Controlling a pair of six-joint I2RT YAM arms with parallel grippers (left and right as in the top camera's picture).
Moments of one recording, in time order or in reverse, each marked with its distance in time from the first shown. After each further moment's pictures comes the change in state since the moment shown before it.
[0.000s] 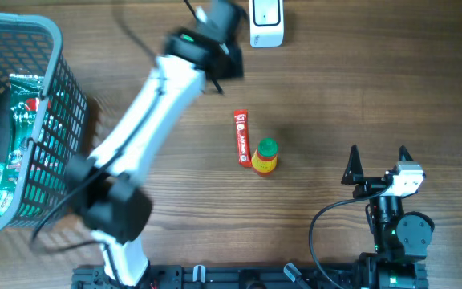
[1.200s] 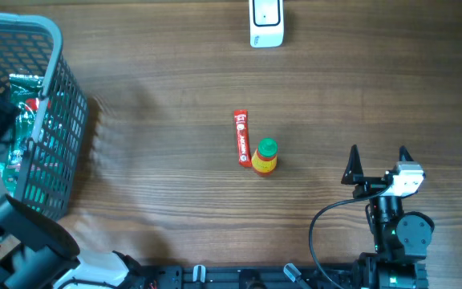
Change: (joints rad) left arm 1.184 -0.236 -0.615 0.452 0.084 0.270; right arm 0.000 0.000 0.000 0.000 0.000 0.000
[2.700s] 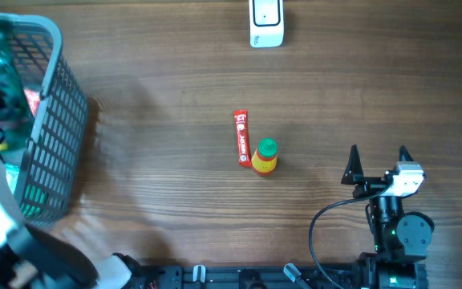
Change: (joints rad) left arm 0.007 -0.167 -0.108 0.470 0.362 0.310; right arm 0.000 0.000 0.000 0.000 0.000 0.000
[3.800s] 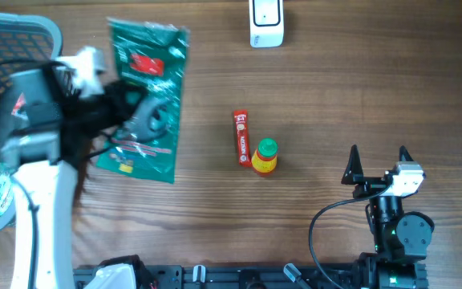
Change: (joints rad) left arm -0.631 -0.250 -0.019 -0.662 0.261 -0.364; right arm 0.000 0.000 0.000 0.000 0.000 -0.003
